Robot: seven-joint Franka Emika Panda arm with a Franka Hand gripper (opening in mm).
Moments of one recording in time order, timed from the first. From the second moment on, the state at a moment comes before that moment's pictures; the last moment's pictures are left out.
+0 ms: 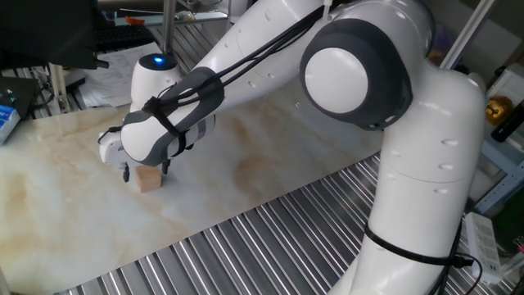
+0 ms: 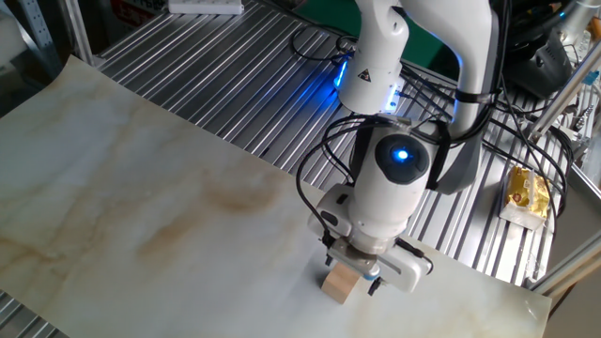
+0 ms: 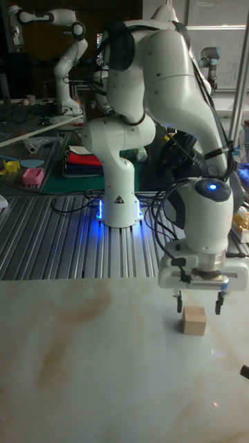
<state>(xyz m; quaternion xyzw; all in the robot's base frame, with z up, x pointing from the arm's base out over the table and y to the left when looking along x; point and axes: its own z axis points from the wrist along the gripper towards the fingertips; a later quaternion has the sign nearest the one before) 0.516 0.198 0.102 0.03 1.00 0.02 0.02</state>
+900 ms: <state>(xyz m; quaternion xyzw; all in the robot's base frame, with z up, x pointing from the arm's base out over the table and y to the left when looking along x) 0.513 0.188 0.144 0.03 1.00 0.01 0.01</state>
